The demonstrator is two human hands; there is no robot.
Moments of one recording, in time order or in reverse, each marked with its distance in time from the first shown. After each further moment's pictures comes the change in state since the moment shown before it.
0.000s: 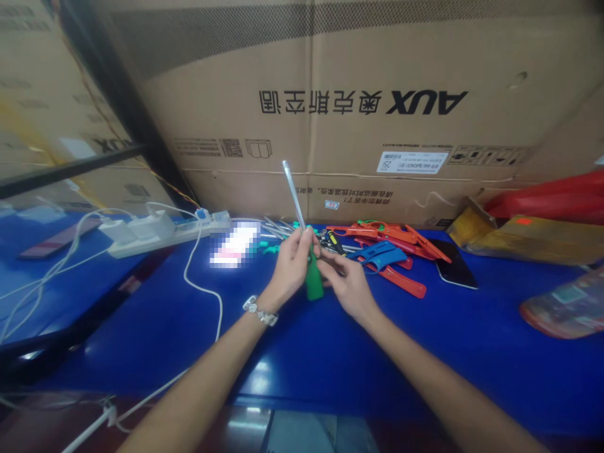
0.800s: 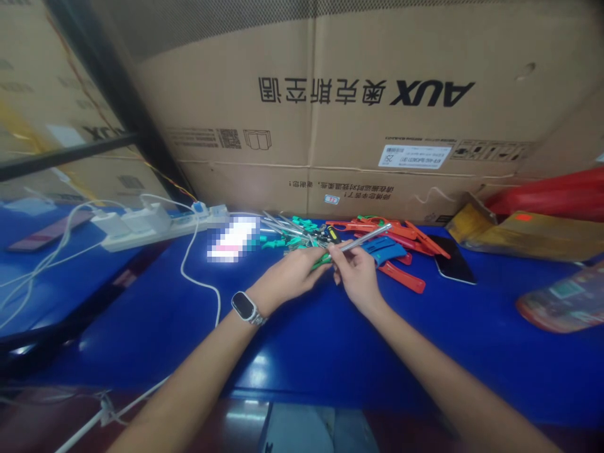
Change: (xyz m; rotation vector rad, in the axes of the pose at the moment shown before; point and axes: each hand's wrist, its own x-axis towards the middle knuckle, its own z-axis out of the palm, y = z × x) left_hand -0.011 0.001 -0.021 0.934 -0.541 0.184; right_hand 0.008 0.006 -0.003 0.175 0.150 -0.061
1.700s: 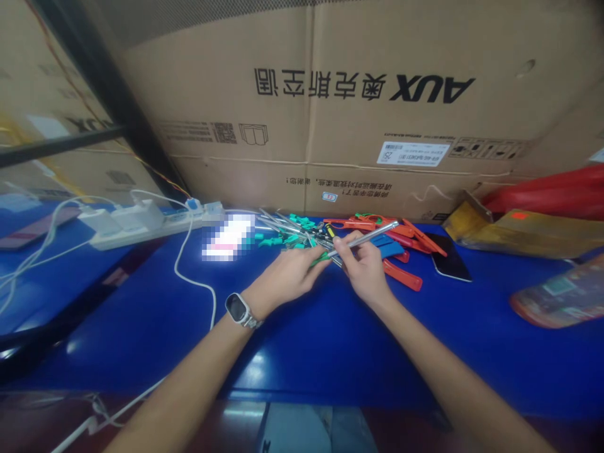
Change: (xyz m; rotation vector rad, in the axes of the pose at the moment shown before) left_hand -0.003 0.009 -0.003 0.009 0.002 -0.011; right_hand 0.006 -0.010 -0.015 -0.101 -0.086 -0.079
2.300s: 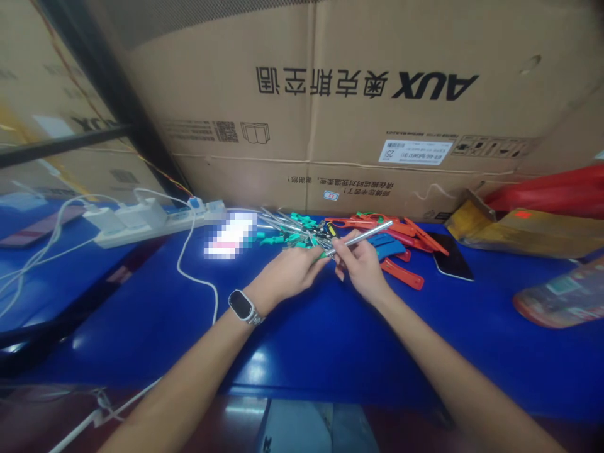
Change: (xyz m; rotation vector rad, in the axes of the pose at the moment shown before) left_hand 0.002 -0.002 -0.001 0.140 -0.052 -0.040; right_hand 0.003 0.001 0.004 0.179 -0.066 0.126
